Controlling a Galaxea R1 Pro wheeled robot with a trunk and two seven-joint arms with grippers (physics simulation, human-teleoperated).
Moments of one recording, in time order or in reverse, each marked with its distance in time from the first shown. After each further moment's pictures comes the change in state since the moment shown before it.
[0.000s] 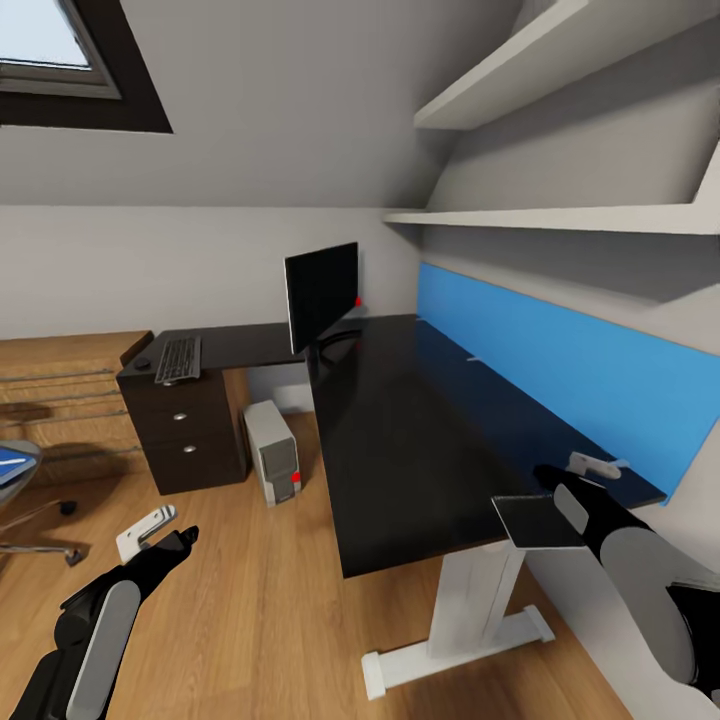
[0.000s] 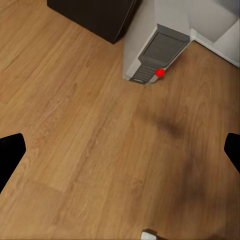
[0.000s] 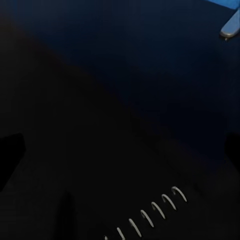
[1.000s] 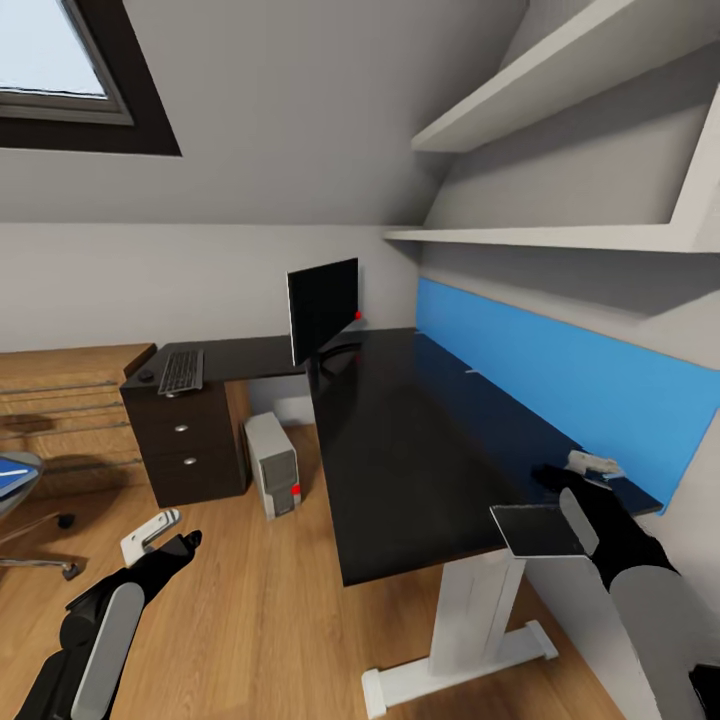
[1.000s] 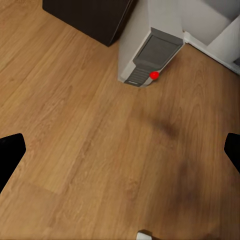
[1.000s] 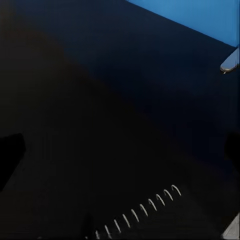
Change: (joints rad) left arm 0.000 -0.002 -0.008 0.024 -0.001 0.000 0.000; right arm 0.189 0.010 -0.005 -0.422 0.002 0.231 -0.001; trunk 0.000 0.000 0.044
